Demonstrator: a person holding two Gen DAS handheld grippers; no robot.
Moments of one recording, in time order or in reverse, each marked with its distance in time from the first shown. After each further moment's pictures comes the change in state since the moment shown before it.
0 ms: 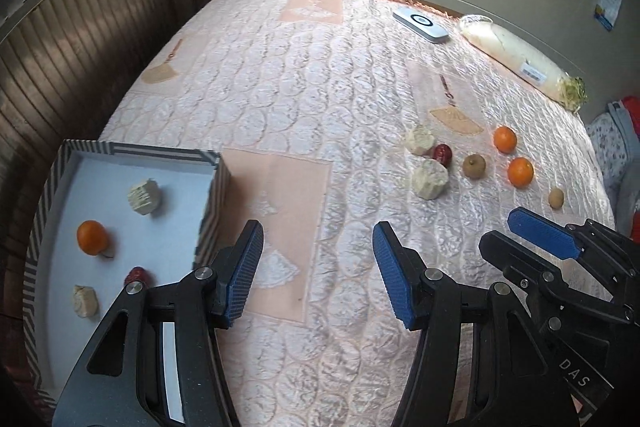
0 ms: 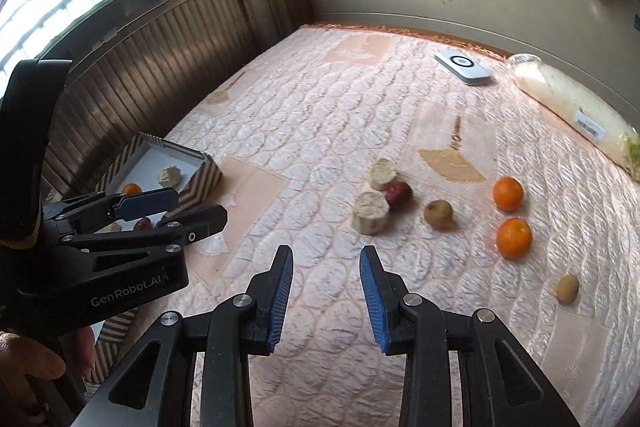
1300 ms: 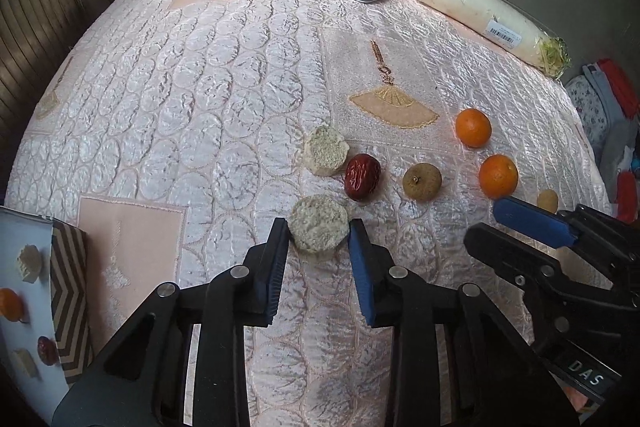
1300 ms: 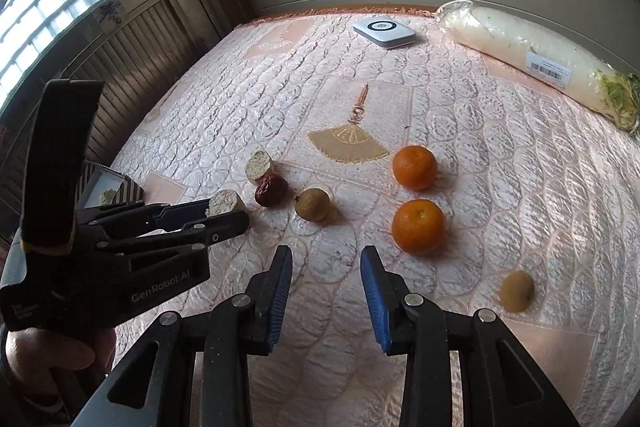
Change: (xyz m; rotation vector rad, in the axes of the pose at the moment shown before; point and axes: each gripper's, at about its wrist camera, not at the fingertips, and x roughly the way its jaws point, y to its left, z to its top) left arm 0.072 -0.066 0.031 0.103 0.076 -0.110; right arm 0.026 -0.093 0.002 0.114 0.036 -0.002
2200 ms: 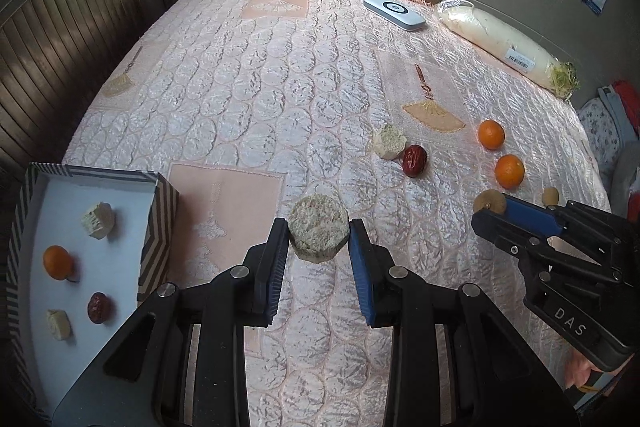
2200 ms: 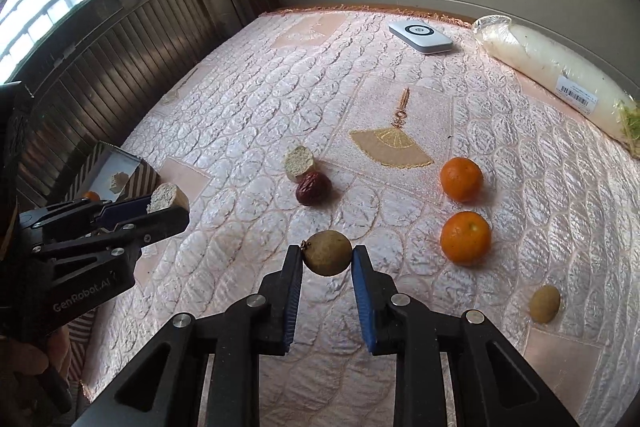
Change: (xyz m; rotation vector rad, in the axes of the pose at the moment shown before) left arm -0.056 0.039 -0.030 -0.068 -0.064 0.081; right arm 0.001 0.036 0.001 -0.077 0.012 0.000
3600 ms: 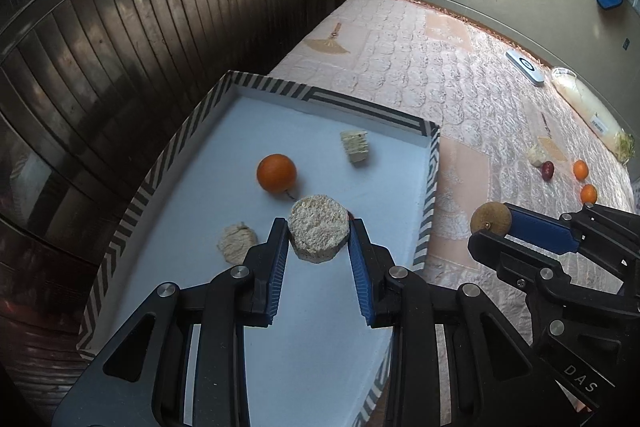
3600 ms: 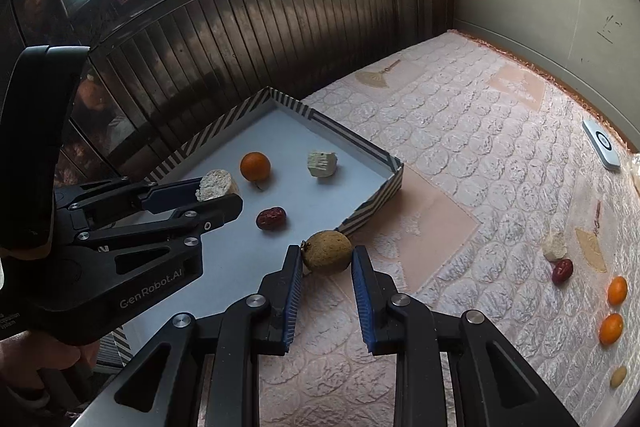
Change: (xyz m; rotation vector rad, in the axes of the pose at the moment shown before) left arm -0.078 0.162 -0.085 -0.268 -0.060 0.216; right arm 0.011 0.211 -0.001 -0.368 0.026 0.211
